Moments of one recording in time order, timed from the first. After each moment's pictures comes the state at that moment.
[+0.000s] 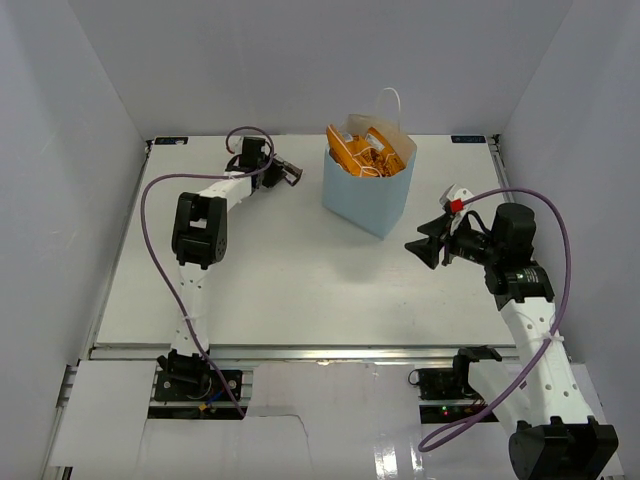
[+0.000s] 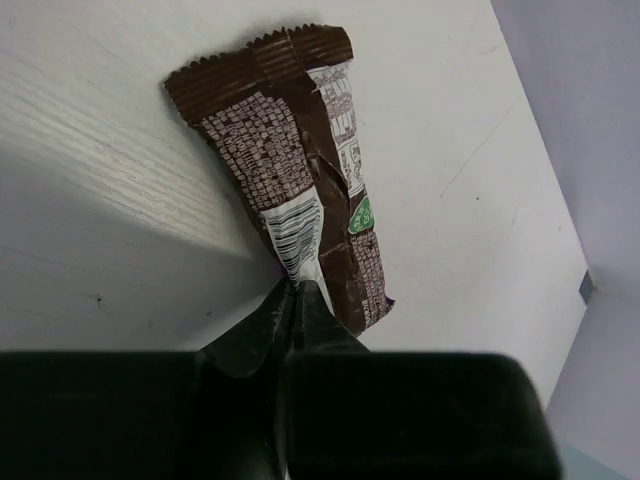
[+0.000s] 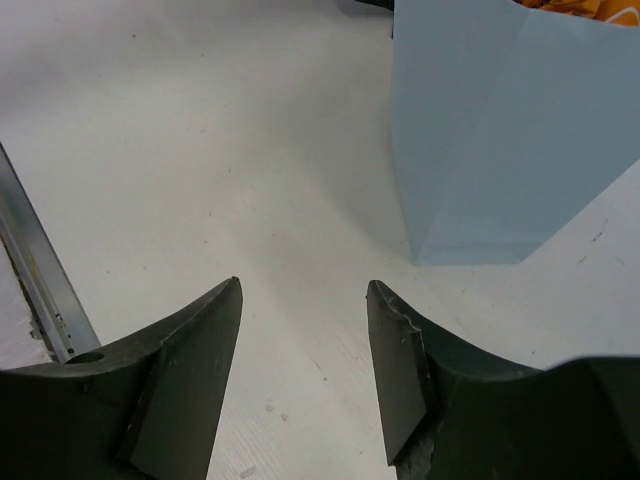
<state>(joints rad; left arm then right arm) -0.22 2.44 1.90 -0.12 0.03 -1.02 0.05 0.82 0.80 -0.39 -0.86 -0.32</state>
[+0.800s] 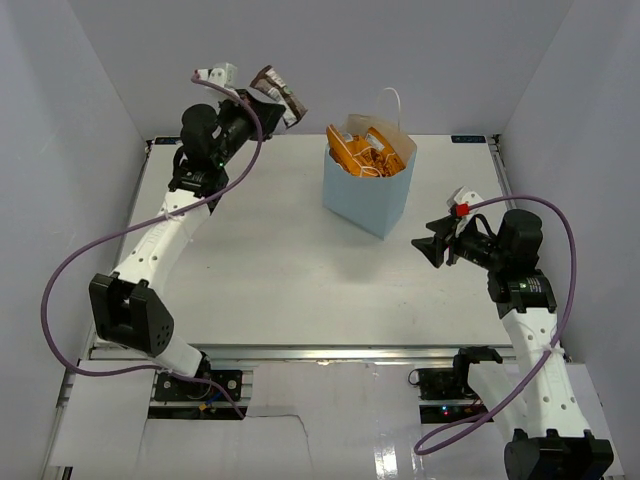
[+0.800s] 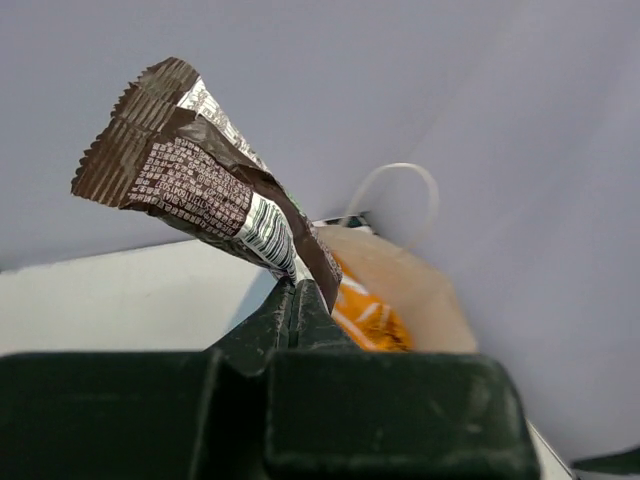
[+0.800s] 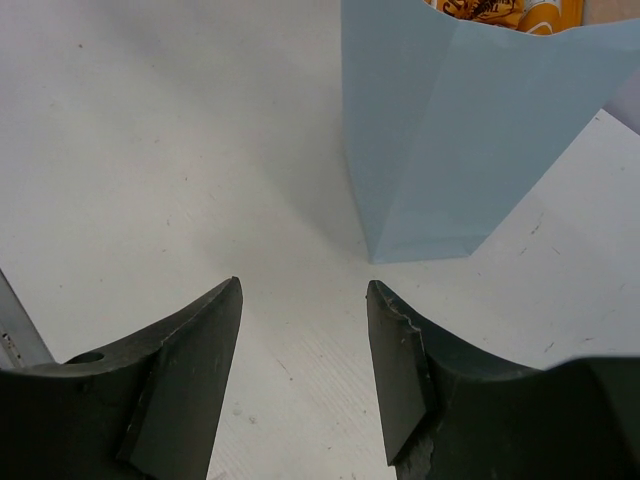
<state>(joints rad) -0.27 1.54 1.45 0.21 0.28 -0.47 0.02 0.75 0.77 -0.33 -0.82 -0.32</state>
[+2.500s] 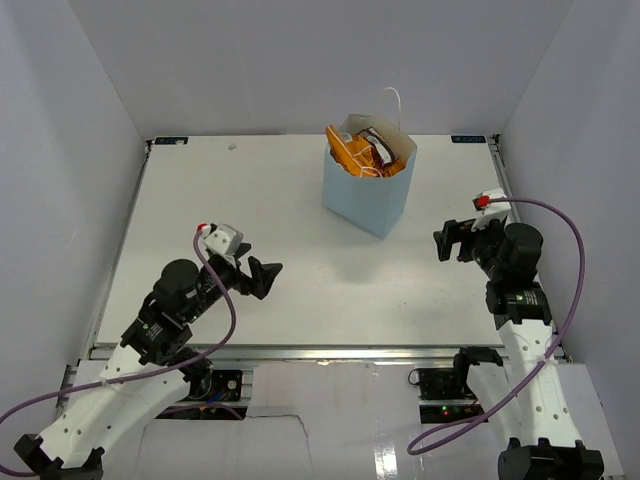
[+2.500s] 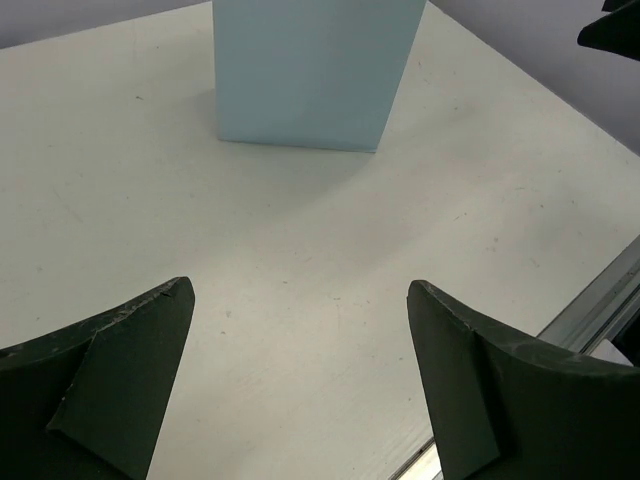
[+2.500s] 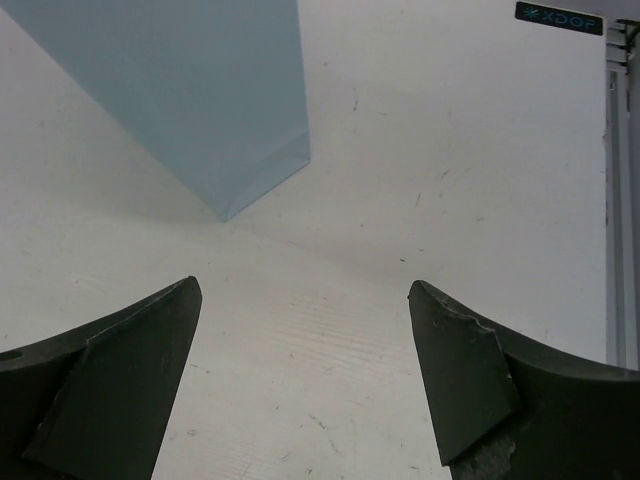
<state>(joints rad) -0.63 0.50 0.62 -0.23 0.04 -0.13 -0.01 0.68 0.66 -0.28 -0.32 -0.11</state>
